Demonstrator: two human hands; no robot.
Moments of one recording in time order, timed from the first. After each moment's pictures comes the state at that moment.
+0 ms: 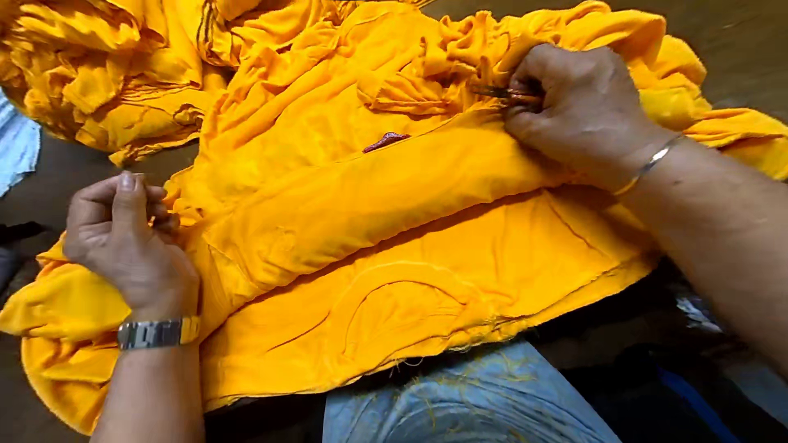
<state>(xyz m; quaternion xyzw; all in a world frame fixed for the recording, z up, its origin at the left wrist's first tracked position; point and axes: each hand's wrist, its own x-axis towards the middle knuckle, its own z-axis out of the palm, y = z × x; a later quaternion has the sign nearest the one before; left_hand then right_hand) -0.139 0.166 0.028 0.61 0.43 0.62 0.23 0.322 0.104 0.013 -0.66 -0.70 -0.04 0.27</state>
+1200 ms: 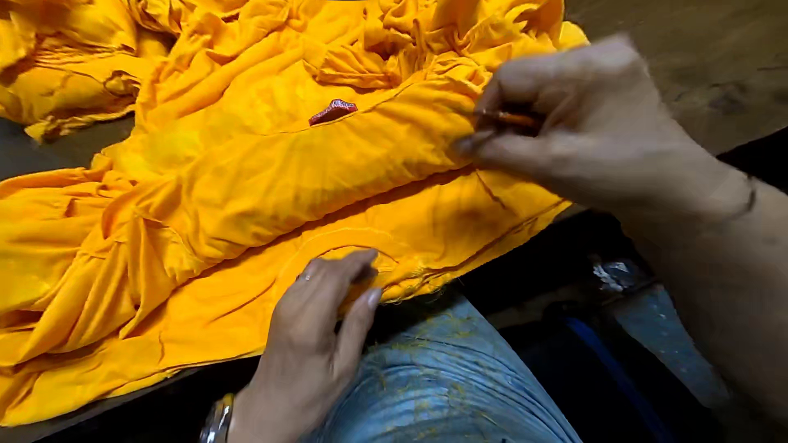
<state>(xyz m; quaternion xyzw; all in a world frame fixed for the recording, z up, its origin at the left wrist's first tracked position) -0.014 -0.018 -0.003 0.88 0.29 0.30 0.24 0.298 0.004 0.047 -0.54 -0.76 0.05 0.36</state>
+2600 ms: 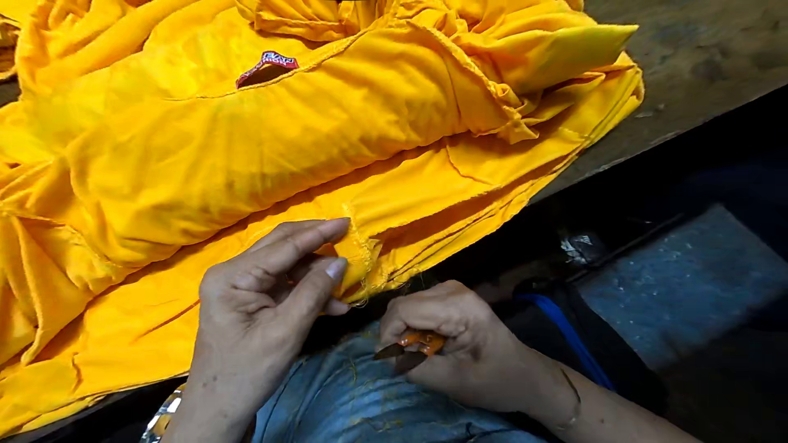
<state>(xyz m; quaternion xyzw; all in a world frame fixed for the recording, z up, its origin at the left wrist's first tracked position) 0.014 -0.006 0.008 0.72 0.34 0.33 0.52 0.208 -0.106 -0.052 -0.41 -0.63 0.41 0.51</state>
